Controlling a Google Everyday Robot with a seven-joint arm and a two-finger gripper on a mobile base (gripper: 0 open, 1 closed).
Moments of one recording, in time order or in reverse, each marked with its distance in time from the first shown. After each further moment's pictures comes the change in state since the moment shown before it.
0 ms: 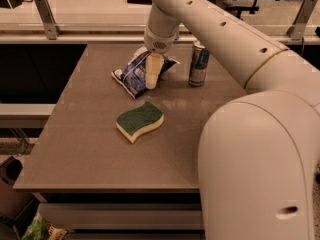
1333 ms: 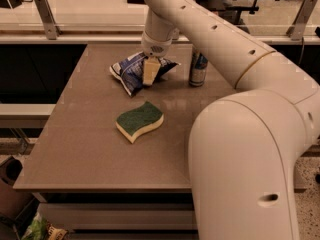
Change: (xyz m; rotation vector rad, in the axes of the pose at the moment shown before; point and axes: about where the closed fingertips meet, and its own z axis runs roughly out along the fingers) arm -0.003 0.007 0.021 -0.064 0.013 -0.022
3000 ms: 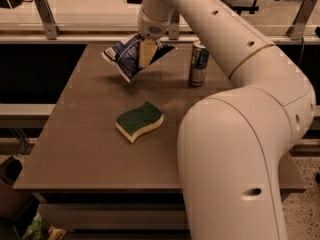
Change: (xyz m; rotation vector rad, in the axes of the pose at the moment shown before) arm -0.026 -0.023 -0.048 0.057 -0.059 -0.058
